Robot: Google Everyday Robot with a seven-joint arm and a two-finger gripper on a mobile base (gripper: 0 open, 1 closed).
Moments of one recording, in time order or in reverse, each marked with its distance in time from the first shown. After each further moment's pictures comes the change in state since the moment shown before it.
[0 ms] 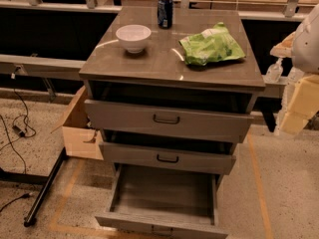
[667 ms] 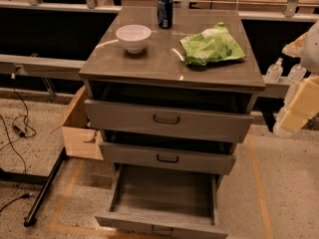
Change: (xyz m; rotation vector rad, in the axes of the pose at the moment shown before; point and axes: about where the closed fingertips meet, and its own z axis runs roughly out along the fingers) arm 0.010 -0.009 0.002 0.057 -0.040 0.102
